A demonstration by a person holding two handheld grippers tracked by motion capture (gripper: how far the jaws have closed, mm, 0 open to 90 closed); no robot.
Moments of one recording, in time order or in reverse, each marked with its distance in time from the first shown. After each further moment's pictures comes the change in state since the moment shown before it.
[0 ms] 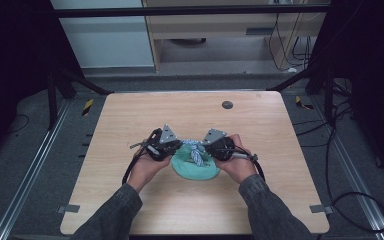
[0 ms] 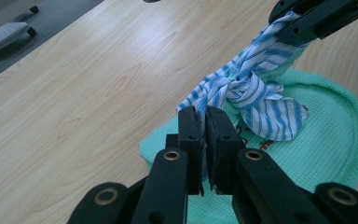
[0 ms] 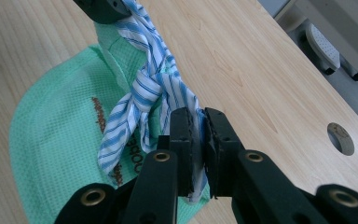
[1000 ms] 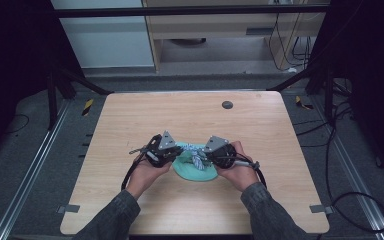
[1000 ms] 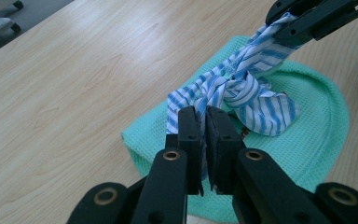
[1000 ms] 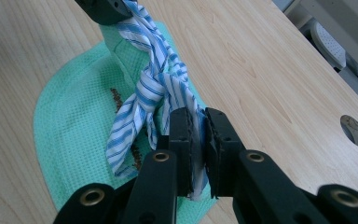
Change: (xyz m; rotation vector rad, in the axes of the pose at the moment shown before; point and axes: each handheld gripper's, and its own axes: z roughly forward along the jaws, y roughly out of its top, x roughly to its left) left arm -0.012 -0.010 -0.004 -0.001 -0.038 -0.006; right arm 0.014 -0.012 -0.008 -0.007 0.012 -0.002
